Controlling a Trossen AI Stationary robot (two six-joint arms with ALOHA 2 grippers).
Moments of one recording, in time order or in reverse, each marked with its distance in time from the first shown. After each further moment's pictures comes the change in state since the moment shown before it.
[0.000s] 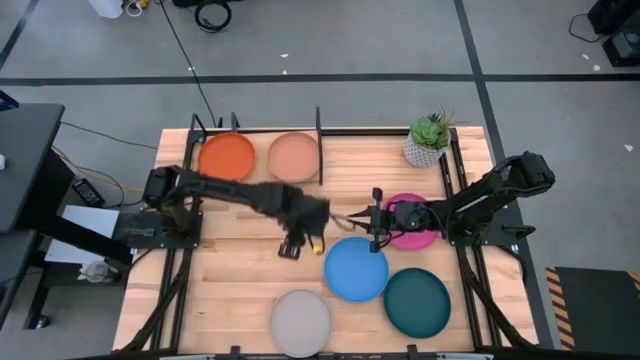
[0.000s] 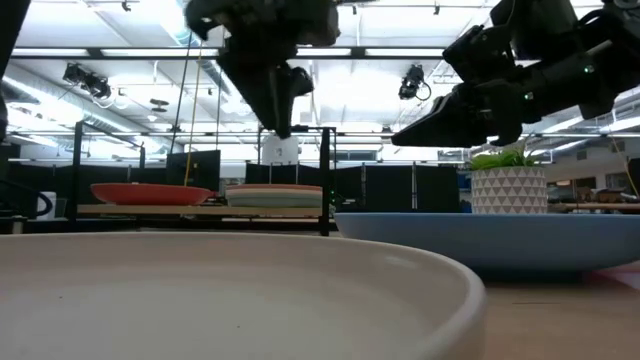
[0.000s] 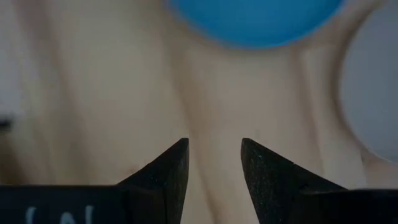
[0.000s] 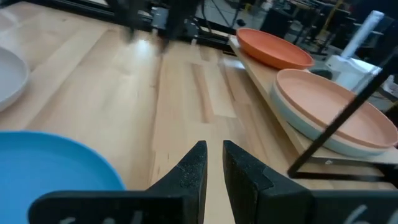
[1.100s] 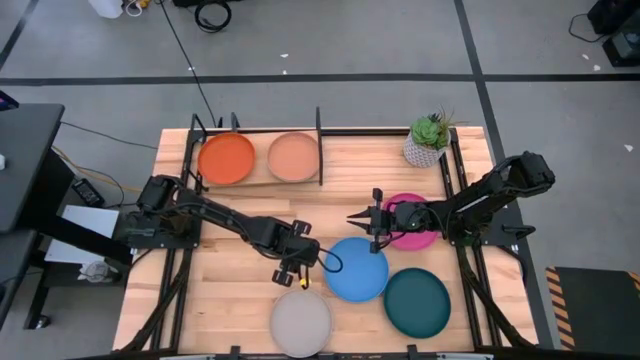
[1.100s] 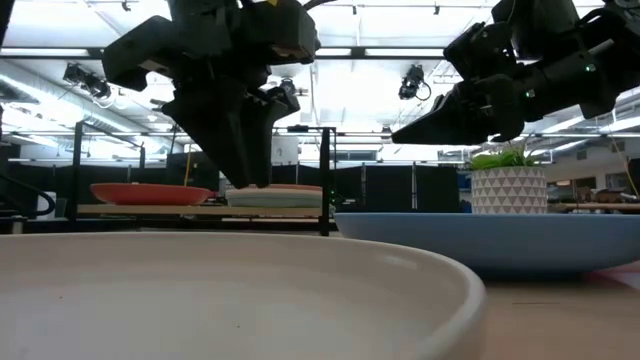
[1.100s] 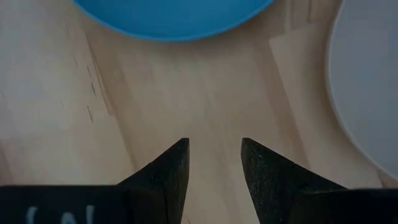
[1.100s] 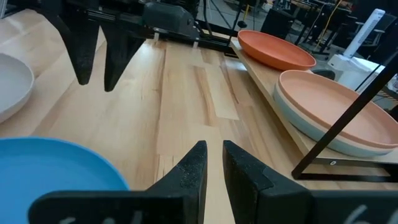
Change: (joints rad) left arm -0.195 -0.008 -0.252 0.308 -0.137 -0.086; right arm 0.007 0.000 0.000 0.008 0.001 0.020
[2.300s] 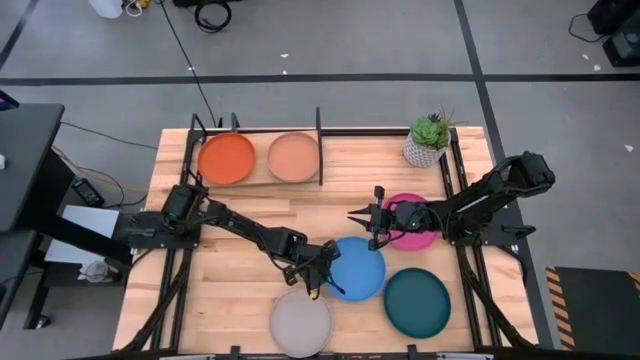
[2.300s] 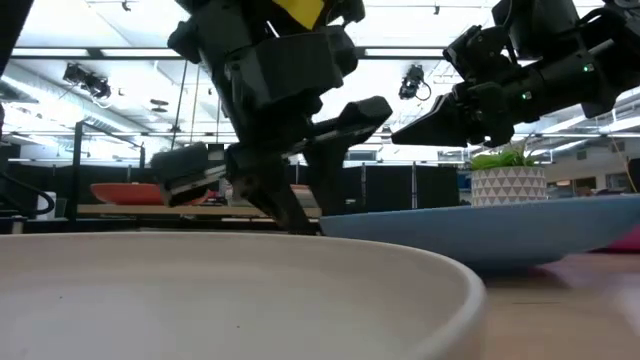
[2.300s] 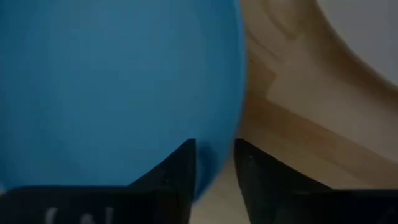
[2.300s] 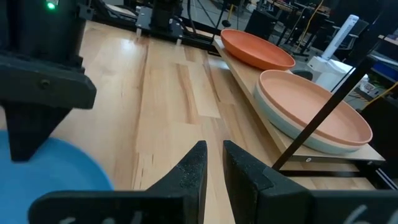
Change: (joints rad) left arm 0.000 0.193 0.001 0.377 0.045 0.797; right arm 0.000 0.000 0.000 0.005 0.071 -0.037
